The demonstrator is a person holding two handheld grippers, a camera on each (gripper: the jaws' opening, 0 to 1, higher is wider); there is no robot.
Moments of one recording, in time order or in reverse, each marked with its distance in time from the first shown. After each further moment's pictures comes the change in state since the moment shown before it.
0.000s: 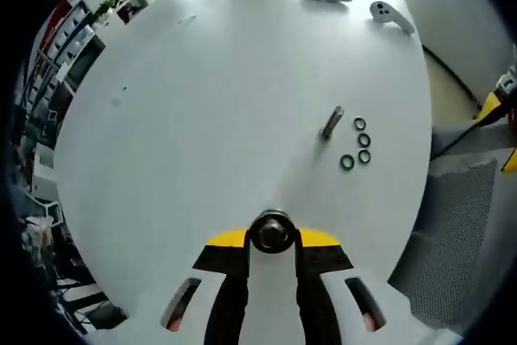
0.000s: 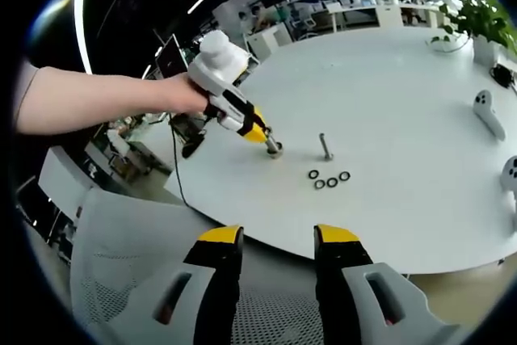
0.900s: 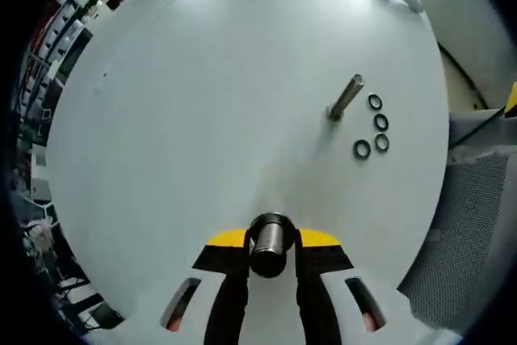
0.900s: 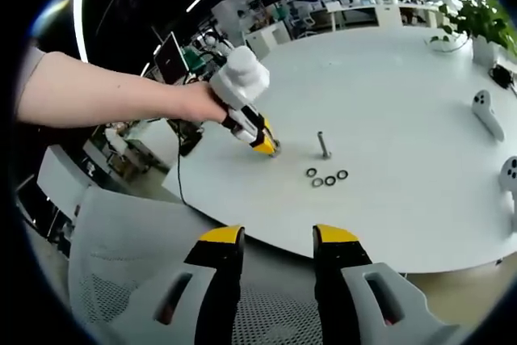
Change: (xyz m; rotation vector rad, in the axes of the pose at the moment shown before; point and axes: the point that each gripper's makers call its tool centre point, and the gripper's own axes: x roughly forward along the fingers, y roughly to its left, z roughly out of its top) left arm 0.030 -0.005 -0.007 0.008 0.087 -0.012; right arm 0.001 -0.002 -0.002 -0.008 0.012 -0.011
